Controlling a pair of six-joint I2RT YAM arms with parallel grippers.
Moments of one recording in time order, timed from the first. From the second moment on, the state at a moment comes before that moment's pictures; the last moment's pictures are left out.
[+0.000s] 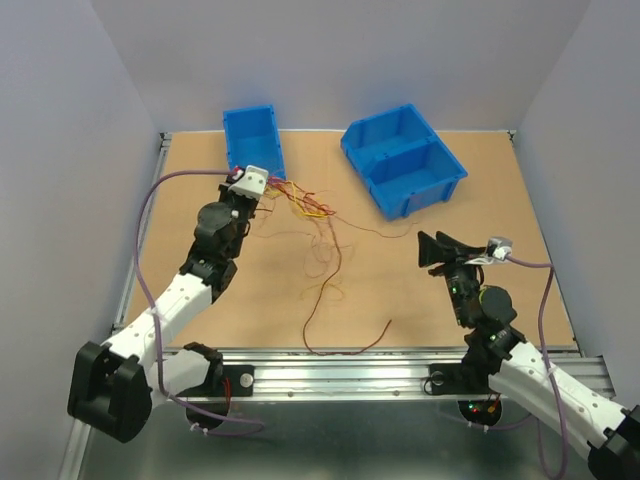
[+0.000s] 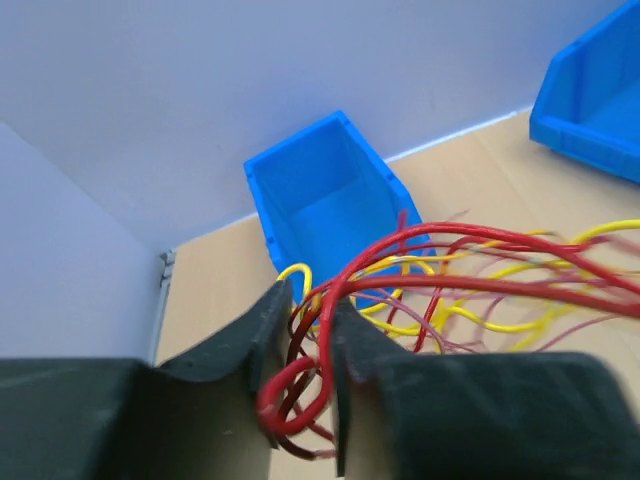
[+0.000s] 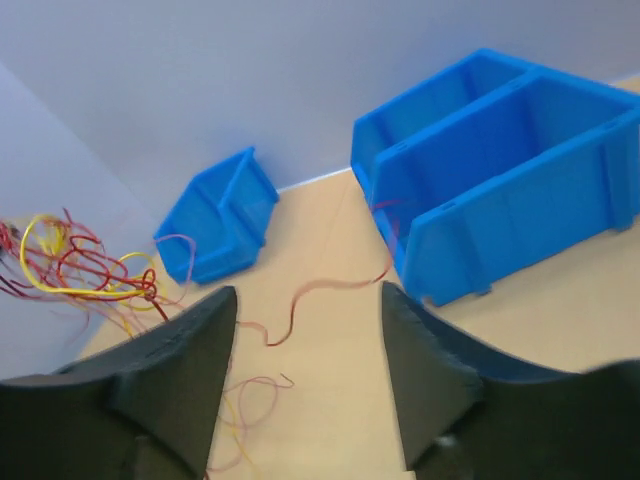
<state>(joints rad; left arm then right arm) -0.43 1.09 0.66 0.48 -0.29 0.37 0.67 0.47 0.15 0.59 0.47 0.41</state>
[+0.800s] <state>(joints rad) -0.53 0.87 0.58 0.36 0.24 0.43 0.67 1.52 0.39 1.16 -0.43 0.21</state>
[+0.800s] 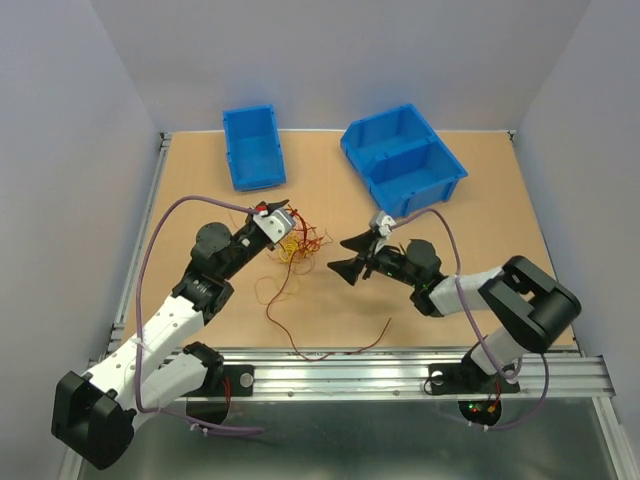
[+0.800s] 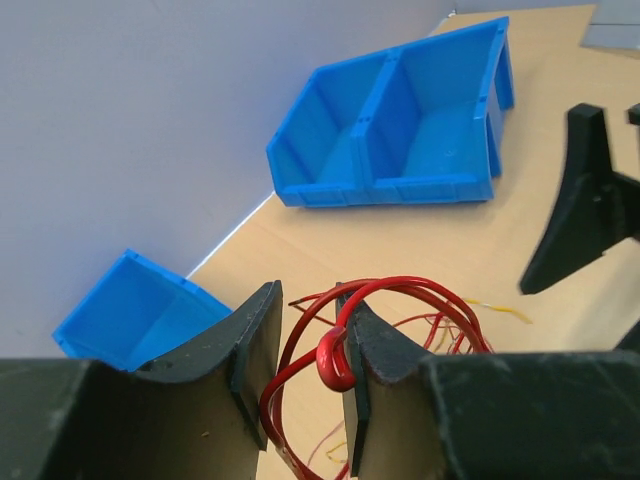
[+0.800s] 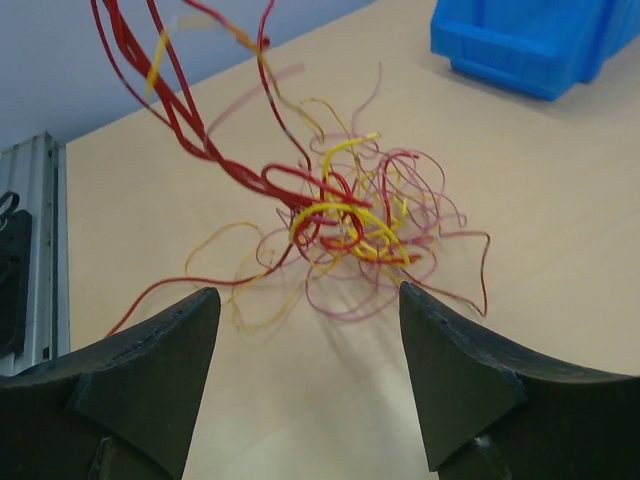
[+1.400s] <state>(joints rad) -0.54 0.74 0.58 0.29 0.30 0.38 0.75 1.87 0.68 1.27 -0.37 0.23</state>
